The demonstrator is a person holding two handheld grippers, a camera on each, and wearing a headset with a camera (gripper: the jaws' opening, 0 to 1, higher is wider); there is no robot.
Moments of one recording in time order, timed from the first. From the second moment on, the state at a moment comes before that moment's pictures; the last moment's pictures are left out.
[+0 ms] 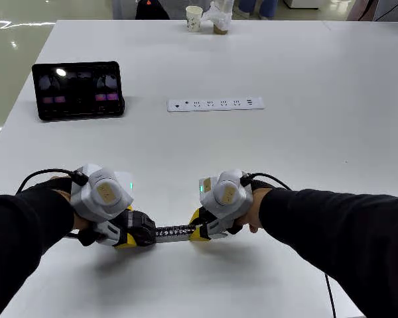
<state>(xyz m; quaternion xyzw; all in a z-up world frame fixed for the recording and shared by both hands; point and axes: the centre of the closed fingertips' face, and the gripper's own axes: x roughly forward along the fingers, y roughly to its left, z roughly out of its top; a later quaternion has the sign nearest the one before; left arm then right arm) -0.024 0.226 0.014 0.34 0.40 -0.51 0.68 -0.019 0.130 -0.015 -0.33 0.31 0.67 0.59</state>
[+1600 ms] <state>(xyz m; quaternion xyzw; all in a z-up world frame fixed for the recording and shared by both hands) -0.024 0.226 0.014 0.33 0.40 -0.51 0.68 -0.018 0.105 -0.017 -0.33 0.32 0.66 0.60</state>
